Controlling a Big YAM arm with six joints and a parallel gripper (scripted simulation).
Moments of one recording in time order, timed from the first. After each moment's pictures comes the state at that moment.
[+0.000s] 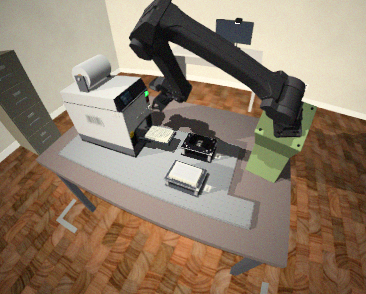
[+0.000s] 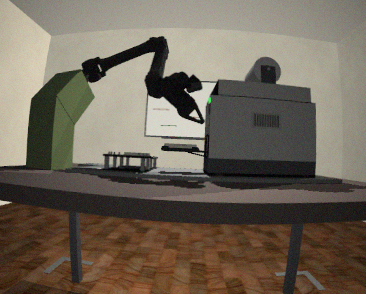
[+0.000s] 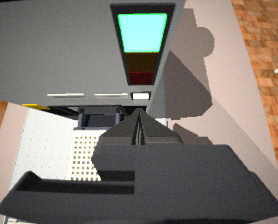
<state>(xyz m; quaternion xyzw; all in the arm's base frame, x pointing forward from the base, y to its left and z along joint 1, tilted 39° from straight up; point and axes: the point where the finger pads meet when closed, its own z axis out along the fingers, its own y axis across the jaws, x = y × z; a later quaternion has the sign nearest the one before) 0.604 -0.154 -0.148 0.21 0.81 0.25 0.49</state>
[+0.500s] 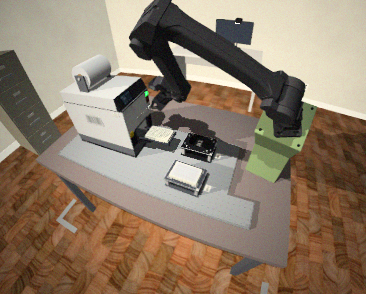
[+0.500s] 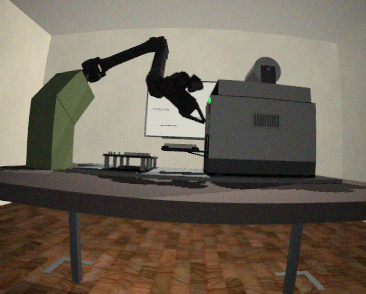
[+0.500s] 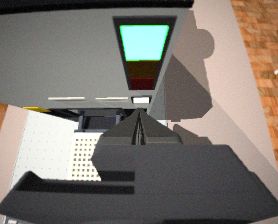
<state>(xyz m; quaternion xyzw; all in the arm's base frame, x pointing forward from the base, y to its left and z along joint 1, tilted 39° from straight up) 0.608 -0.155 -0.145 0.21 0.81 0.25 0.49</state>
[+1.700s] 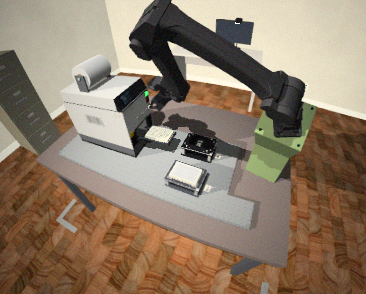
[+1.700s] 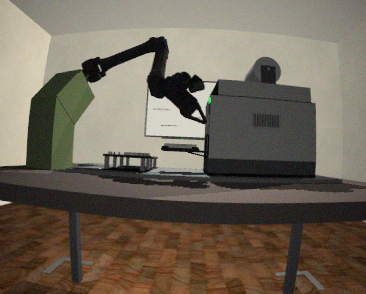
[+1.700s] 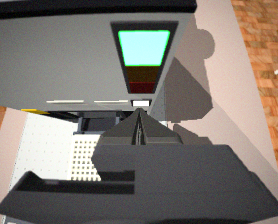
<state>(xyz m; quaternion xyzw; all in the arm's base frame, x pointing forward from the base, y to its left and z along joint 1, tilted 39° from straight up) 0.613 -0.156 -0.146 0.21 0.81 0.25 0.49</state>
